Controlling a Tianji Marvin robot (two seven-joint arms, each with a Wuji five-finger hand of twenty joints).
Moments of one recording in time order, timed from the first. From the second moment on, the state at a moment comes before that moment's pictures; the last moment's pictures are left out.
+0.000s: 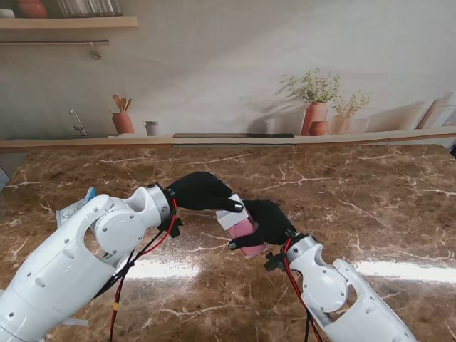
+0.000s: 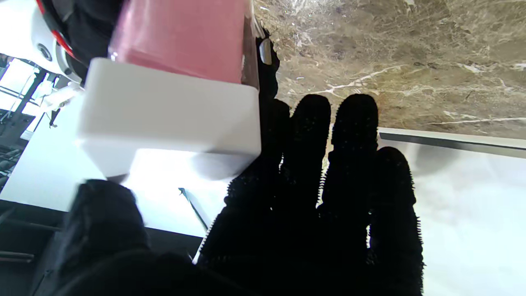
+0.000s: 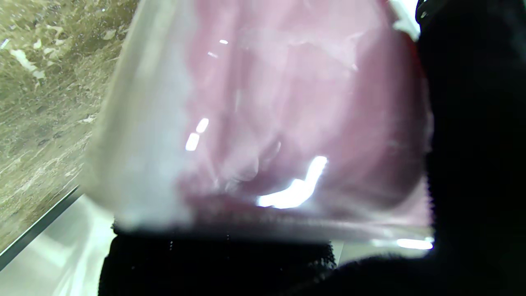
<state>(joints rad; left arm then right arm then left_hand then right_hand) 1.25 -1.05 -0.98 -1.69 0.53 -0.23 -0.30 -1.58 -1.14 1.11 -1.58 -0.35 -0.33 -0.11 0.48 0.05 -0.07 -0.10 0.94 0.16 0.76 0.47 1.10 0.18 0.46 0.49 0.94 0.24 0.60 0.71 0.31 0.22 1.15 0.64 0.50 -1.01 0.73 -0.36 0.86 0.09 0.78 0.66 1.11 0.07 0.55 0.93 1.02 0.11 0.90 0.74 0.69 0.15 1.49 0.70</state>
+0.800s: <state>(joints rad) 1.27 -0.99 -1.07 -1.77 0.40 -0.27 -0.60 -1.58 -1.15 1.12 -1.59 -0.33 -0.32 -0.11 0.84 -0.45 1.05 -0.10 0.17 -0.19 0.12 0.38 0.21 0.00 0.15 0.30 0.33 0.15 0.17 0.45 -0.05 0.18 0.56 0.62 0.50 -1.00 0.73 -0.36 0.86 0.09 0.78 0.66 1.11 0.07 0.55 0.94 1.02 0.11 0.91 0.75 0.69 0.15 1.49 0.70</state>
